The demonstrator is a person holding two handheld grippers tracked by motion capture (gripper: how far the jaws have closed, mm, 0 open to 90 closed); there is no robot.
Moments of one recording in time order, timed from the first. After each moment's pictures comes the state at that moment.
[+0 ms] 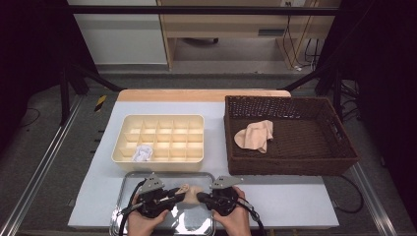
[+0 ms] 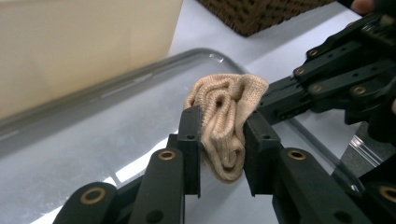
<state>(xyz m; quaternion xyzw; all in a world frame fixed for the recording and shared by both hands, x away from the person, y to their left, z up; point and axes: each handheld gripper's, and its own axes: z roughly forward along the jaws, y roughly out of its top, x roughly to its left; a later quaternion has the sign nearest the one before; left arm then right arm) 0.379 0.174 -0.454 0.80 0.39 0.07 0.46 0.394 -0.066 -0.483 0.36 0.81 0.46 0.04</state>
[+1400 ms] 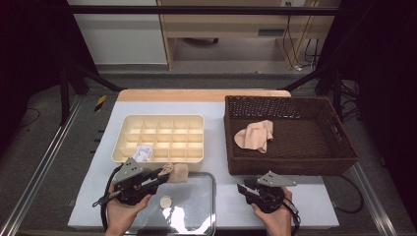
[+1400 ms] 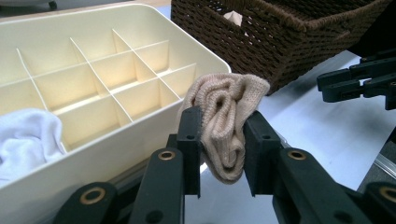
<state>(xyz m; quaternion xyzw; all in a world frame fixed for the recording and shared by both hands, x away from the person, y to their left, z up) 0.389 0.209 -0.391 0.77 0.38 0.15 0.48 0.386 -0.178 -0.465 0.44 0.76 0.46 0.15</state>
